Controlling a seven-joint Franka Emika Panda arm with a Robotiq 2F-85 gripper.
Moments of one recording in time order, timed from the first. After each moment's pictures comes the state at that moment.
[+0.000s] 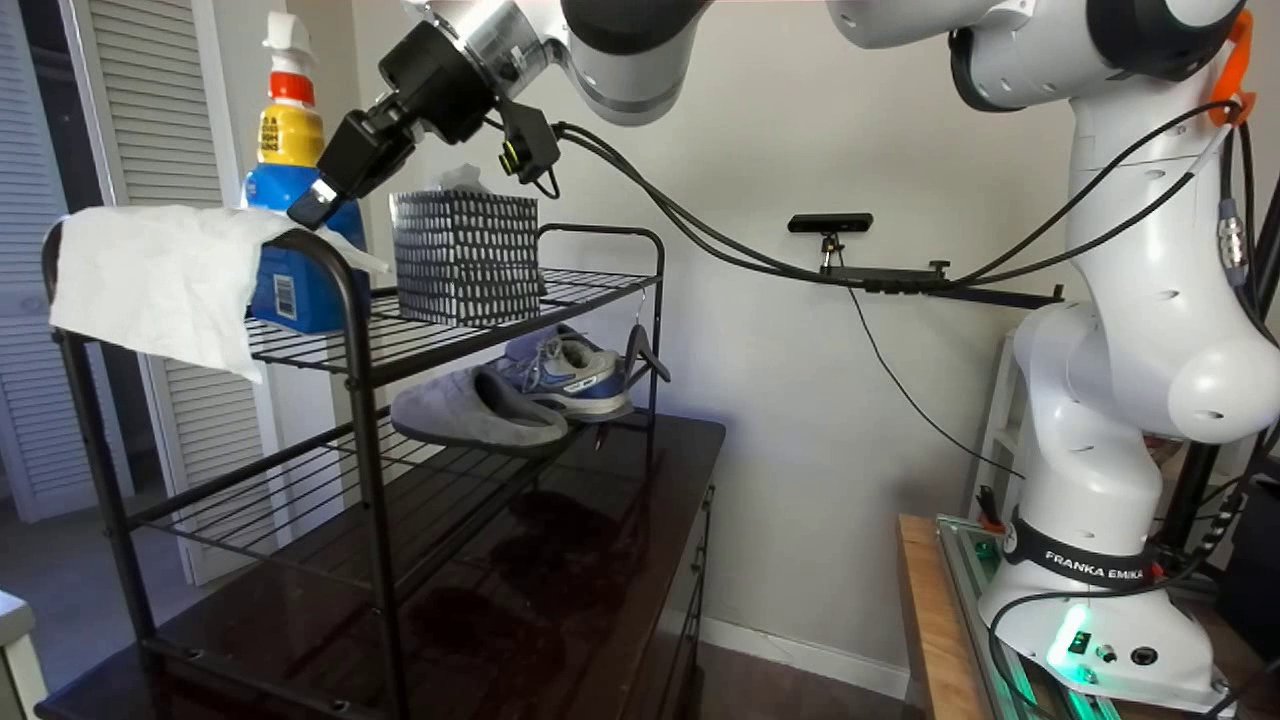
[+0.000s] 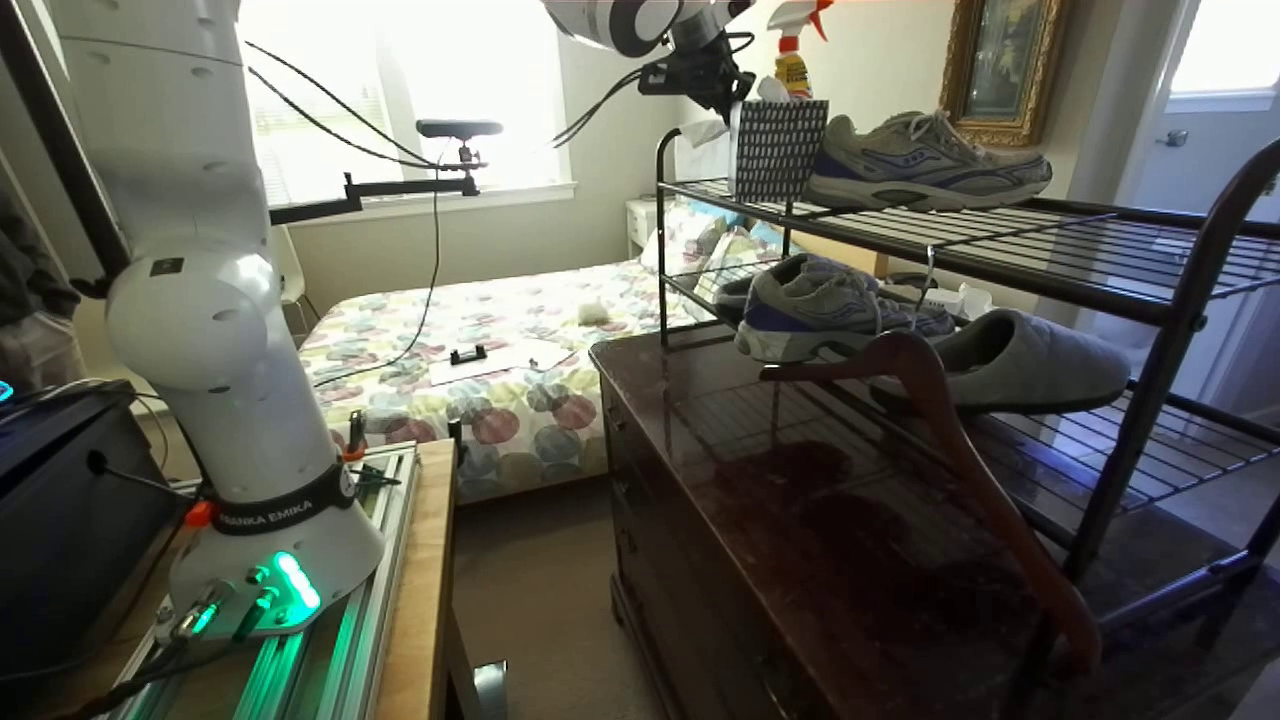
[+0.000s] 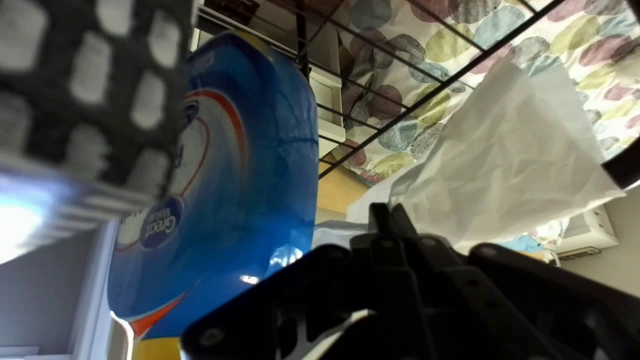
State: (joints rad) arm 0.29 0.17 0.20 -1.73 0.24 2.66 -0.34
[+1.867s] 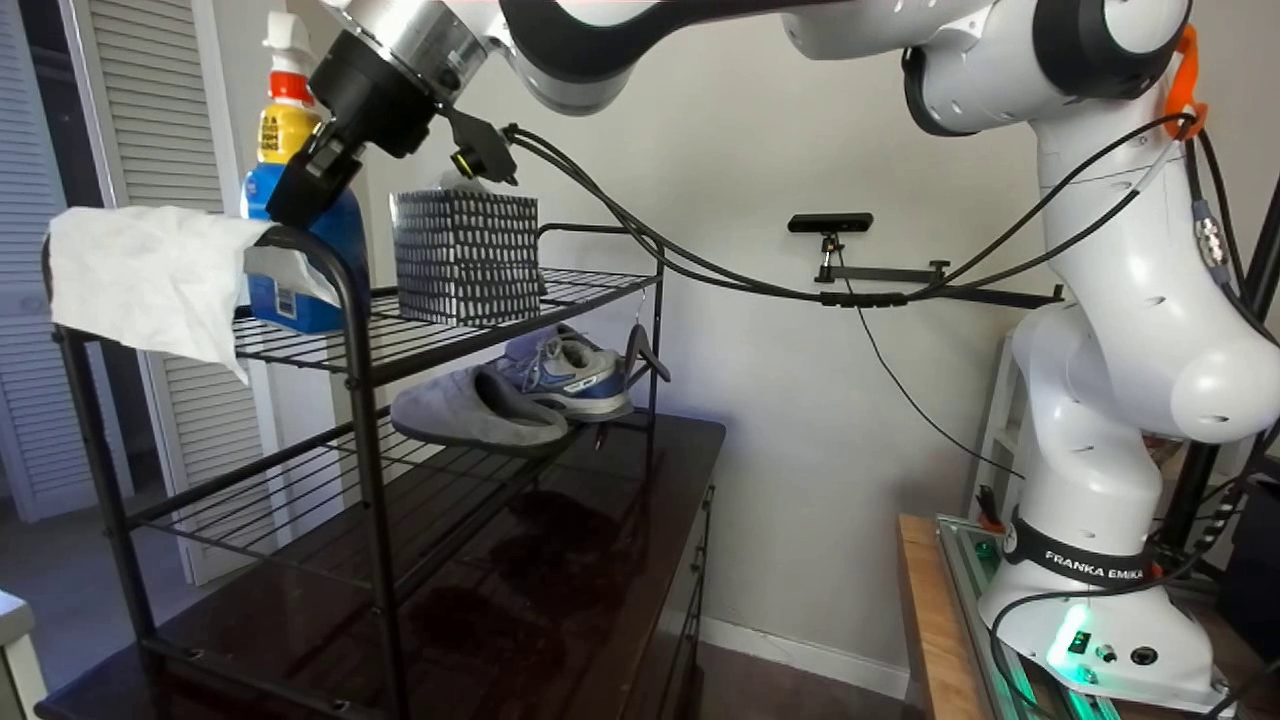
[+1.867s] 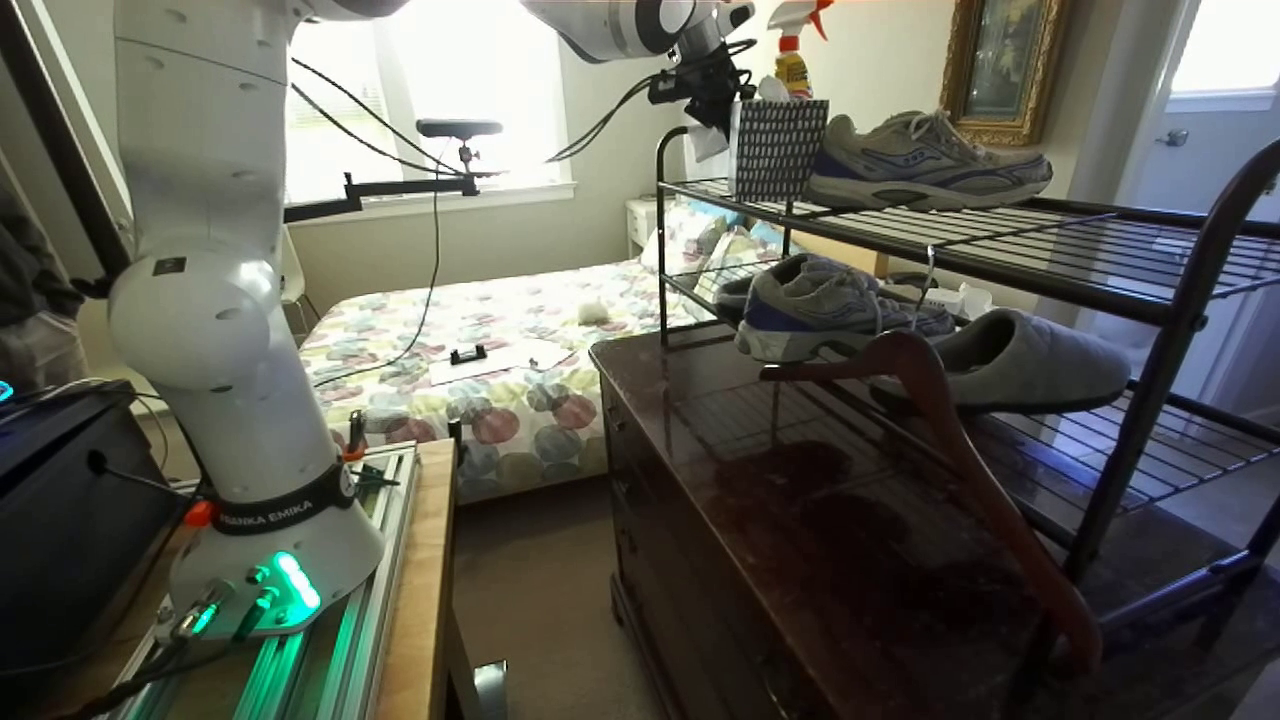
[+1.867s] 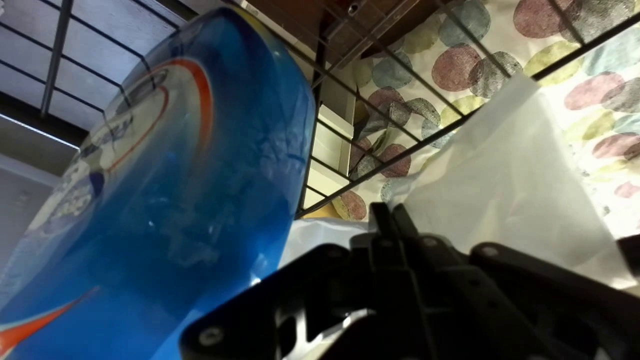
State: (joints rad) arm 0.31 0.32 0.24 -1.52 -0.06 2.49 -0.24
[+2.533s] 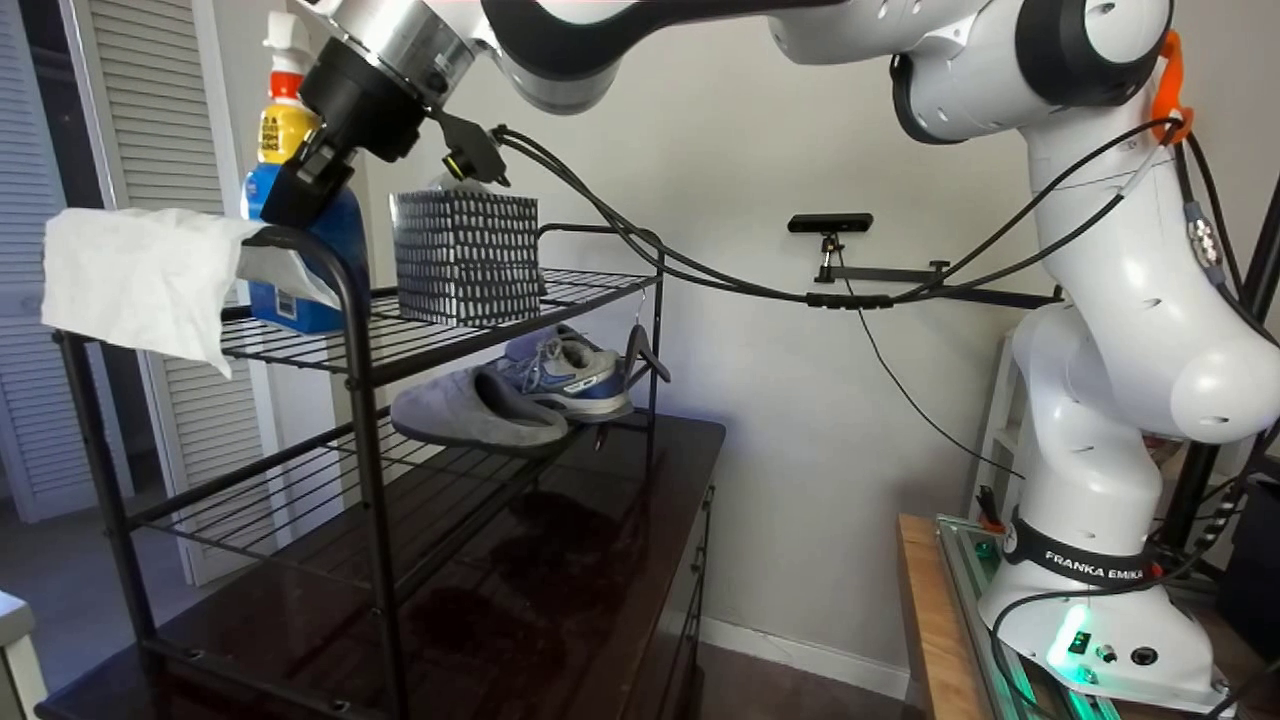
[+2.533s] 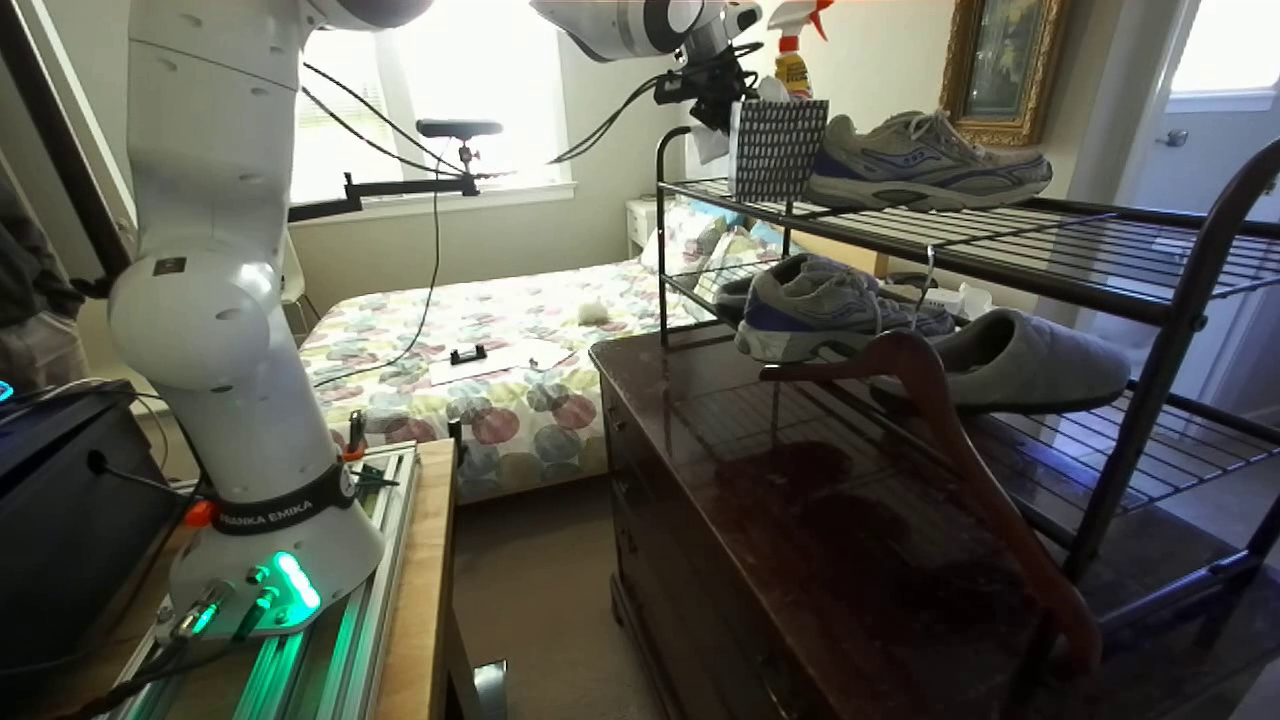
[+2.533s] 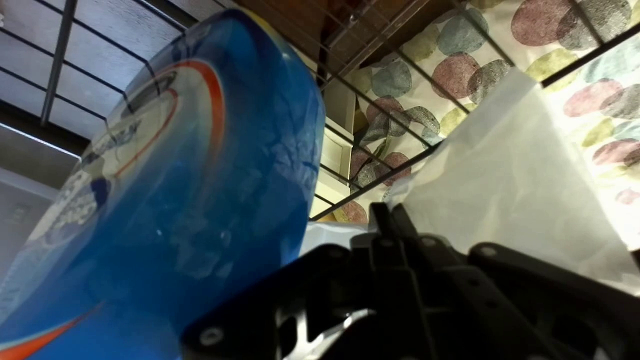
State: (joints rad) arm 0.31 0.36 0.24 -1.47 -0.07 2.44 -0.24
